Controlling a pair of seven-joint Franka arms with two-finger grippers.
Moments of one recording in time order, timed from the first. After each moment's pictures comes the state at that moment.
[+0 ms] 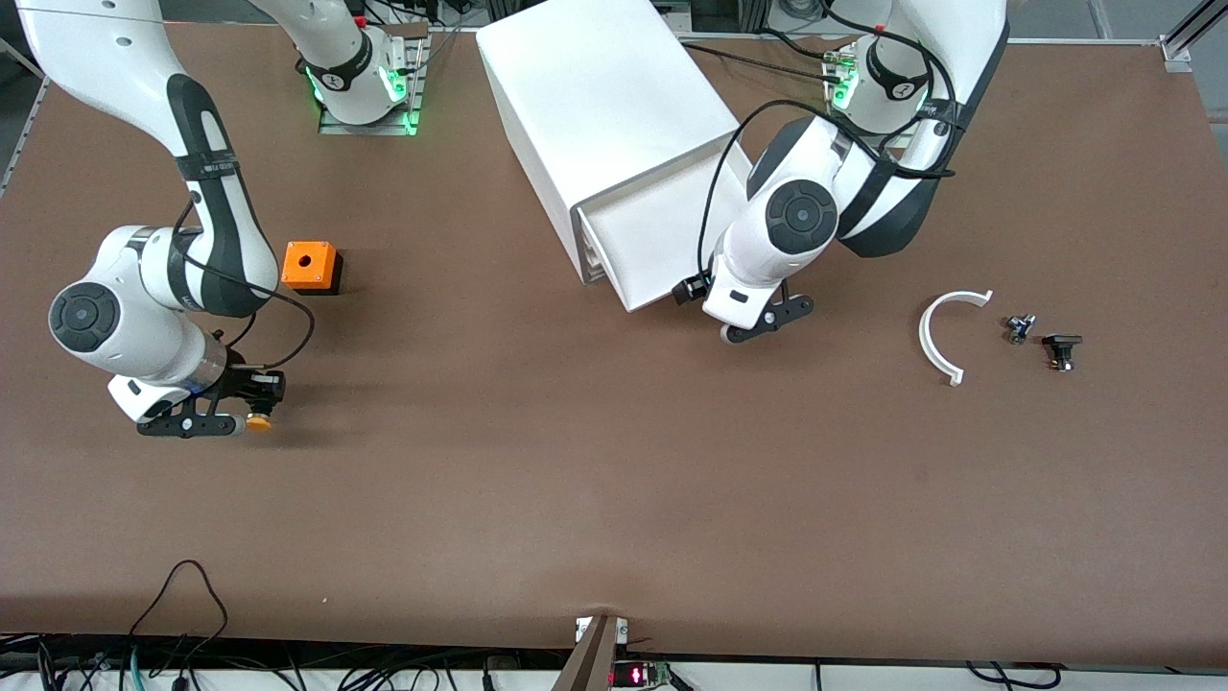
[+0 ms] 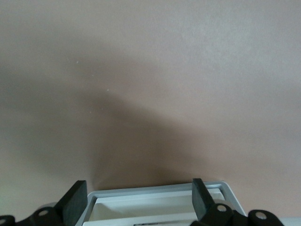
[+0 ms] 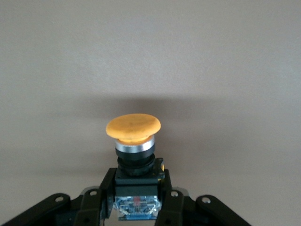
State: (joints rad) left arm -0.38 0.37 -0.22 -1.78 -0.17 2.00 -0.94; right arm 0.13 0.50 -0.18 -1.83 0.07 2.34 -0.10
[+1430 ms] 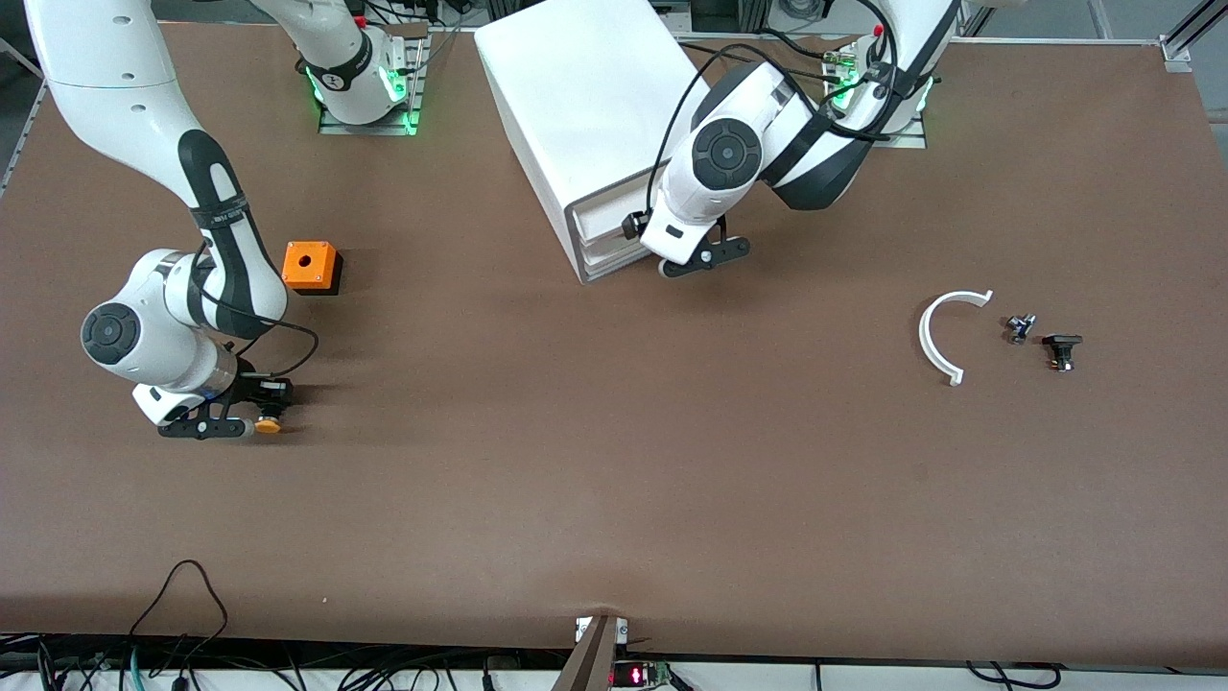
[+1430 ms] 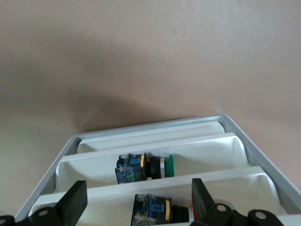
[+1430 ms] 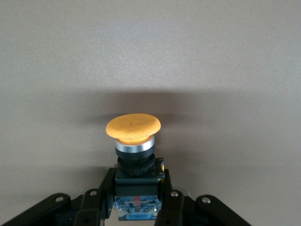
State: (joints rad) left arm -0.38 0.33 -0.39 -1.85 -0.22 2.00 -1.00; right arm 0.09 0.62 -0.18 -1.85 0.13 2.46 -0.17
